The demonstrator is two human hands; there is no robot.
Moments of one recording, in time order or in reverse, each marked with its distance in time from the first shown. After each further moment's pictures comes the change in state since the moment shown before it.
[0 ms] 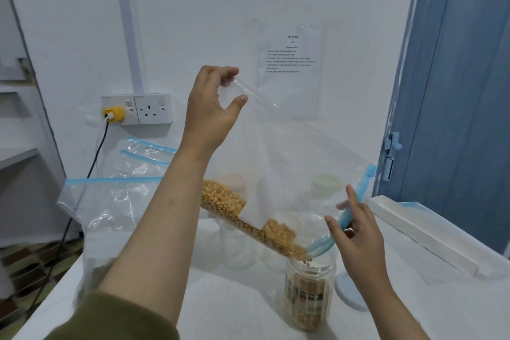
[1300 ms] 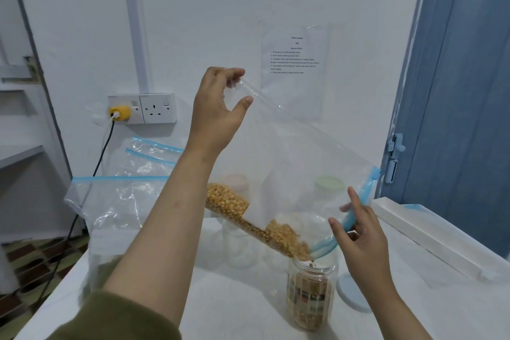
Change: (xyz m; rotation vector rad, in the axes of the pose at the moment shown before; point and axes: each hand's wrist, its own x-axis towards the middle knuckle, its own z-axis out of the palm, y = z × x) left_hand -0.002 0.005 -0.002 0.022 0.007 0.010; right_hand -0.001 0.000 -0.002 -0.044 -0.007 -0.032
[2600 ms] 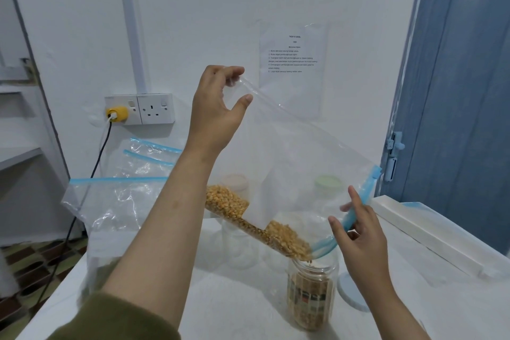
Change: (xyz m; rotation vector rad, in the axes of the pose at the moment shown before) left_hand 0.001 0.002 0.001 -0.016 0.001 -0.005; right_hand -0.001 -0.004 0.003 0.030 0.038 0.041
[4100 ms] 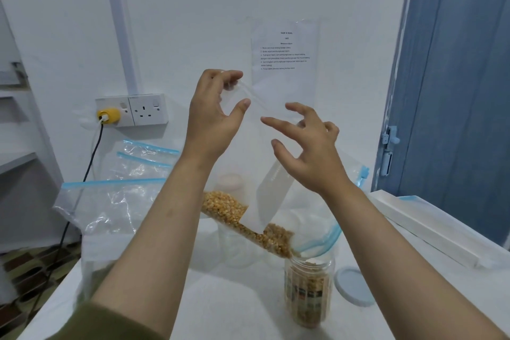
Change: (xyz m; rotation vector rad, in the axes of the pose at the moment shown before) left_hand -0.010 0.010 0.007 0.025 -0.026 0.021; right_hand 0.107 -0.107 0.042 -0.387 -0.164 -0.518
